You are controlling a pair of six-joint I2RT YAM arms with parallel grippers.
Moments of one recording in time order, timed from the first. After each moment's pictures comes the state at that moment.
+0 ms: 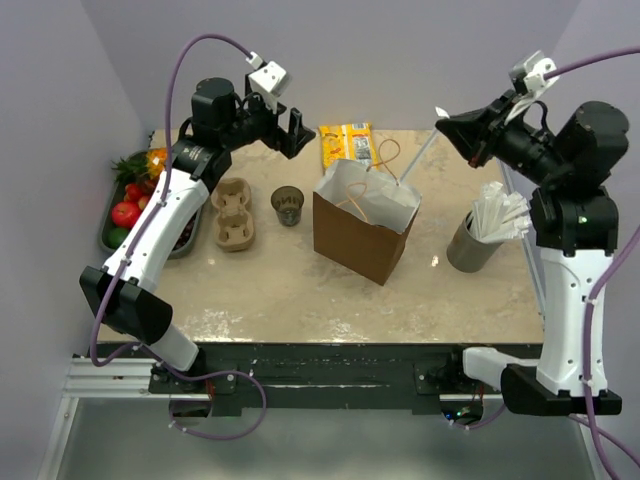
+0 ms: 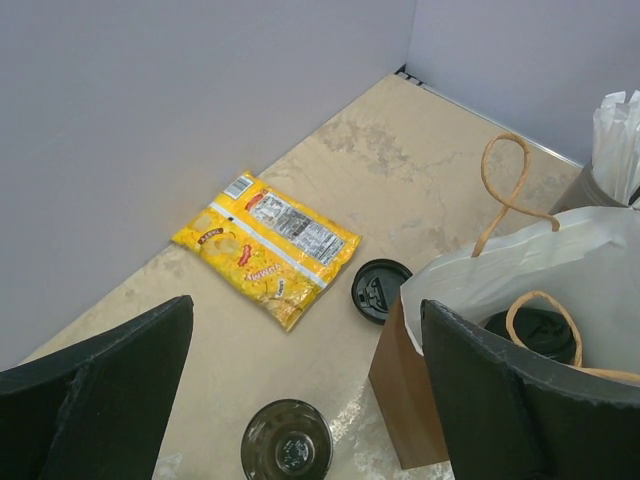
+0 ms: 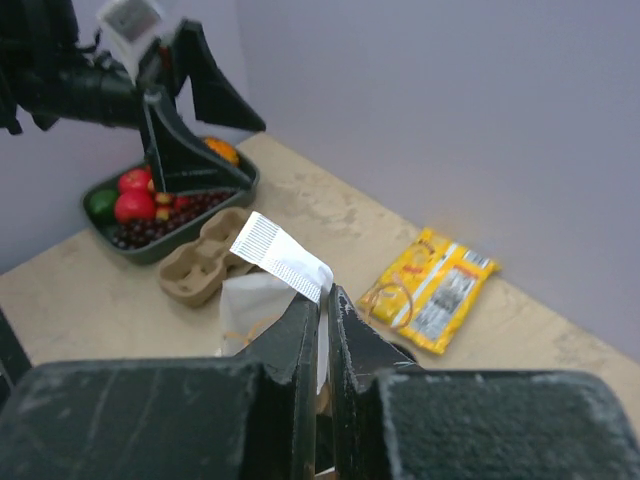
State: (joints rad) left arm -0.37 1.59 1.74 -0.31 0.44 0.10; right arm 0.00 1.19 1.82 -0.57 -0.73 0.03
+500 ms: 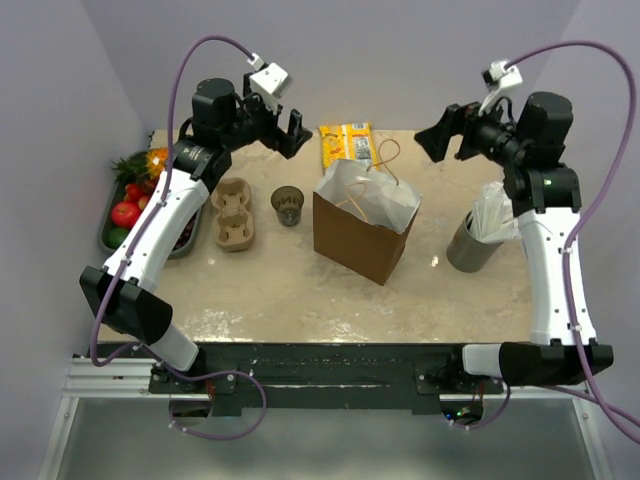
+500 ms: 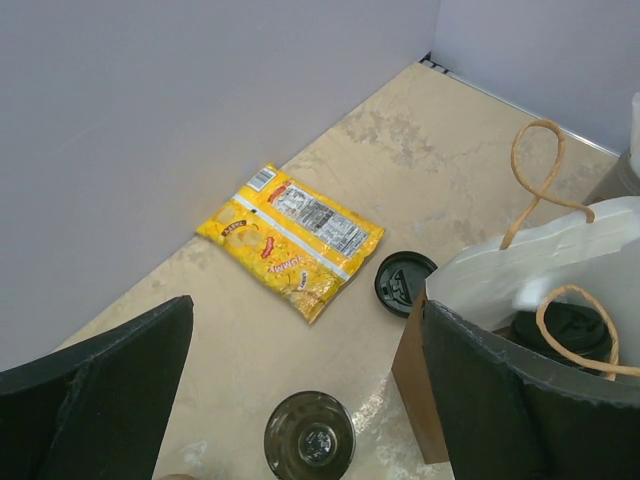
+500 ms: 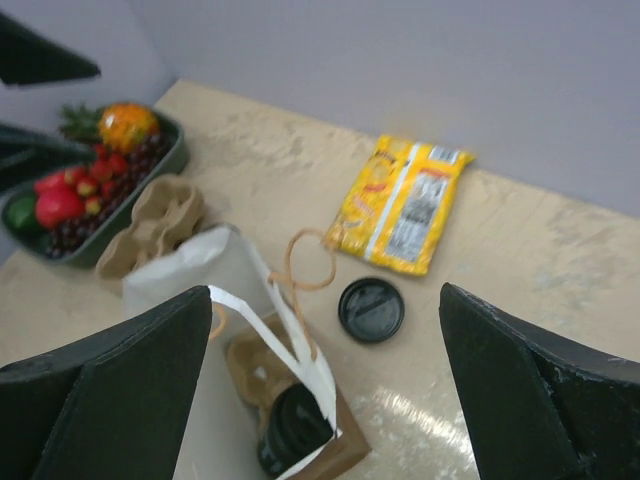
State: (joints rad) left arm -0.37 1.59 1.74 -0.32 0.40 0.15; right arm 0.01 1.31 1.64 -0.57 -0.57 0.07
